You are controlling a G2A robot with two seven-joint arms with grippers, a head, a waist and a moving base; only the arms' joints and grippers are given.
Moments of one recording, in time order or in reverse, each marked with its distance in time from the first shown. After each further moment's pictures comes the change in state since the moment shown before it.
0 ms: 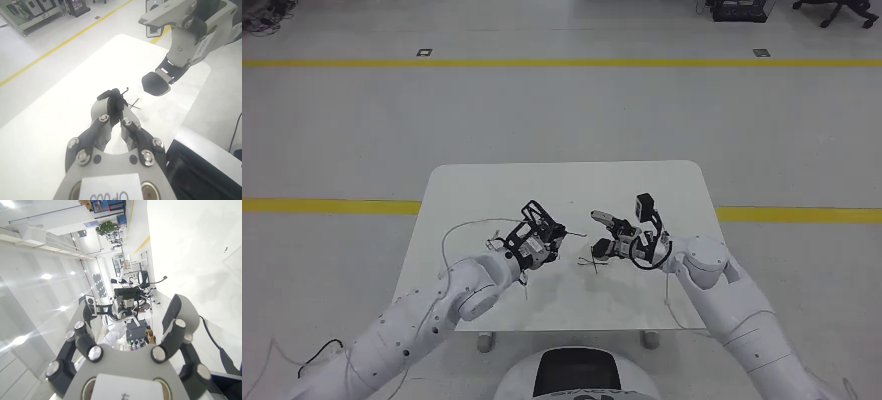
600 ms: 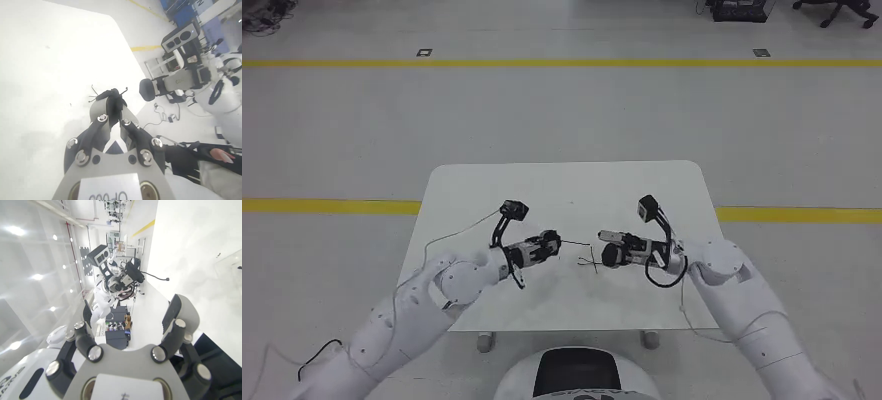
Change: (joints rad) left arm 0.031 -0.034 -0.103 0.151 -0.786 -0.075 -0.151; right arm 0.005 0.032 0.042 0.082 -0.096 -0.339 0.296
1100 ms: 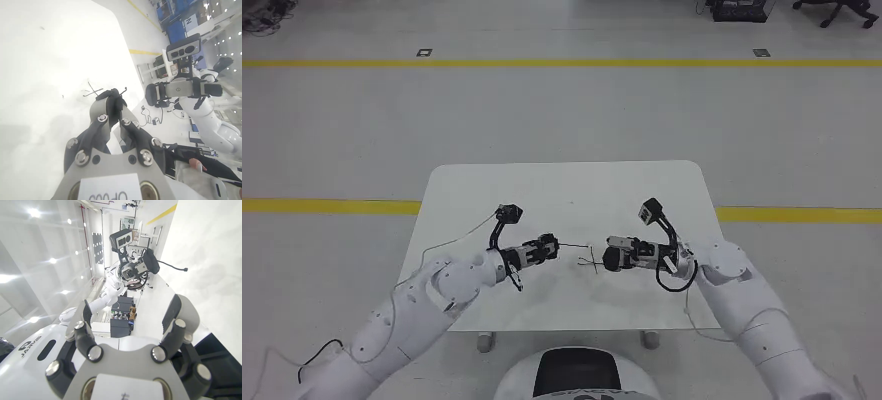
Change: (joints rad) left arm 0.009 -0.007 -0.006 0.039 -0.094 0.008 -0.023; right arm 0.021 -0.003 -0.004 0.083 0.098 -0.107 0.096
